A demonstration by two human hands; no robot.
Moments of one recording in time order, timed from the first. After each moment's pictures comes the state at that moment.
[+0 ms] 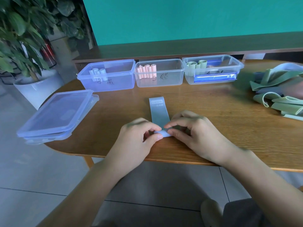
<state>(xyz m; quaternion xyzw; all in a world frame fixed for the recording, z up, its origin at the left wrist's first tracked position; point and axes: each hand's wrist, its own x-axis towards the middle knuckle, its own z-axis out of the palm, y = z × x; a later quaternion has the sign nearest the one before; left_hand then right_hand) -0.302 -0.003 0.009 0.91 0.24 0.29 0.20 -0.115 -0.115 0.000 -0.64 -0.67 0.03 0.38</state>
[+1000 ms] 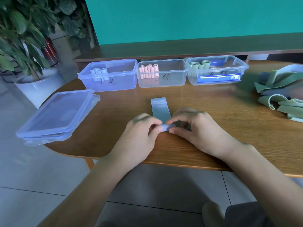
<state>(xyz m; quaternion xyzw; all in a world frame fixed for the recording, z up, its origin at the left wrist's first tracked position) -0.287 0.013 0.006 0.91 0.25 0.28 0.15 -0.101 -0.094 0.000 -0.65 -0.66 0.06 0.38</state>
